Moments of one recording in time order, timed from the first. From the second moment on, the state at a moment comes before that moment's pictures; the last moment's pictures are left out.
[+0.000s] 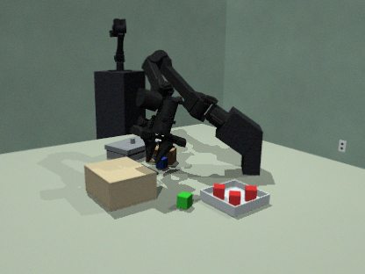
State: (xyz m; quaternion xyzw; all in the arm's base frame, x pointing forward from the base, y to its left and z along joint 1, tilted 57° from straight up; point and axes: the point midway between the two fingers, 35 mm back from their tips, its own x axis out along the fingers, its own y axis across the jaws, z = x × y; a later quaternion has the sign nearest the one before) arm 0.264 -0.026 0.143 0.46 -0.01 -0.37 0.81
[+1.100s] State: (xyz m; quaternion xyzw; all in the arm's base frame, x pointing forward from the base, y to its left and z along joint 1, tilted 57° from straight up) arm 0.198 0.030 0.125 0.10 0.26 -0.35 0.89
